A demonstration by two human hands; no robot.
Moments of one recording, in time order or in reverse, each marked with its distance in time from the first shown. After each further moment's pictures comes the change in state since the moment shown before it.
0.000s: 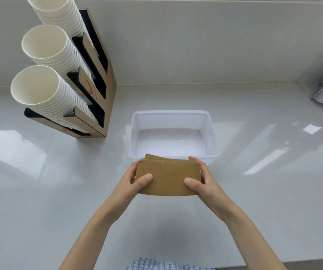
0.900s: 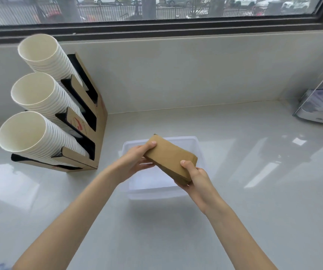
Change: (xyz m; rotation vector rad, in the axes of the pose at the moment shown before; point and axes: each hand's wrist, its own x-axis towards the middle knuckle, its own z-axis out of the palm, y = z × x) left_hand 0.114 0.090 0.009 -0.013 0.005 -0.178; right_hand 0.049 -0.051 -0.005 0.412 0.285 0.043
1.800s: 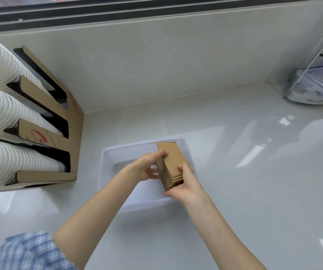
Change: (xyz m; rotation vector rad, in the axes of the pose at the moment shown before) left_hand 0.091 -0.012 0.054 0.076 -0.056 -0.366; right_hand 0.054 -0.013 0.003 0.600 0.364 0.414
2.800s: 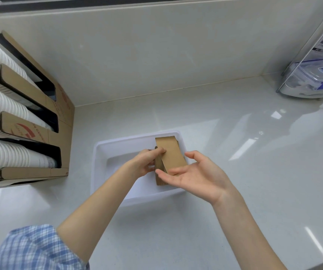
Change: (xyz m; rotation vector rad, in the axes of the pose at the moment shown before) left_hand 0.017 -0.009 0.007 0.056 0.014 0.048; right_hand -0.045 -0.035 -0.024 -0.034 -0.442 0.109
